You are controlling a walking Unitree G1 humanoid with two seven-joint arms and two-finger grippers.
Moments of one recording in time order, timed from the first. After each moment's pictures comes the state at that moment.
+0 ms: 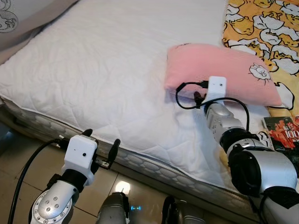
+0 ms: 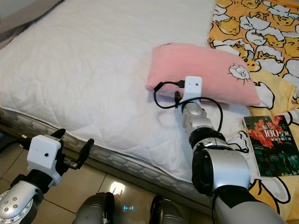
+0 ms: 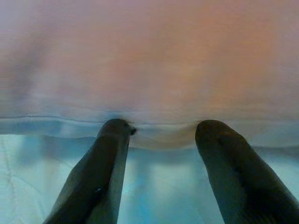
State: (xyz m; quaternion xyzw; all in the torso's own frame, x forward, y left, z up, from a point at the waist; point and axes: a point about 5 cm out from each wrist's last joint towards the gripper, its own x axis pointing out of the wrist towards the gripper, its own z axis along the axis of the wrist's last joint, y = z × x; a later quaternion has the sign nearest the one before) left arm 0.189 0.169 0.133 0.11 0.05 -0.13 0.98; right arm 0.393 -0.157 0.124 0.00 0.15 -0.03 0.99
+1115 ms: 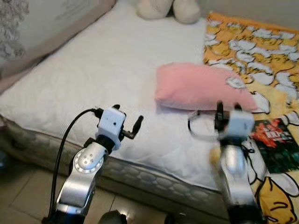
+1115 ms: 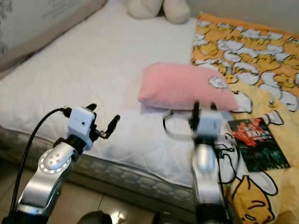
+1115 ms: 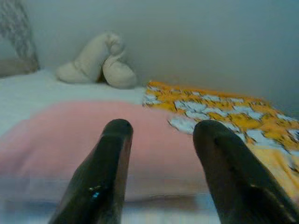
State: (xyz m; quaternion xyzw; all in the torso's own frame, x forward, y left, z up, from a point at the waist) left arm 0.273 0.130 0.125 0.10 -0.01 -0.20 0.98; right arm 0.276 -0.180 0.093 -0.05 -0.10 -0.11 0.99
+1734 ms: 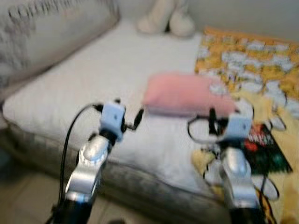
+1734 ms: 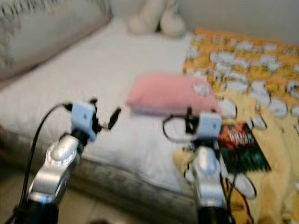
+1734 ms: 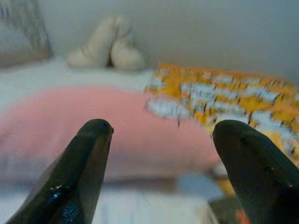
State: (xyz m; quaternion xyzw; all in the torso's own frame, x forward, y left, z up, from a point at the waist) left arm 0.290 0.128 0.127 0.07 -0.04 -0.18 0.98; right arm 0.281 -0.176 0.087 -0.03 -0.03 -0.08 1.00
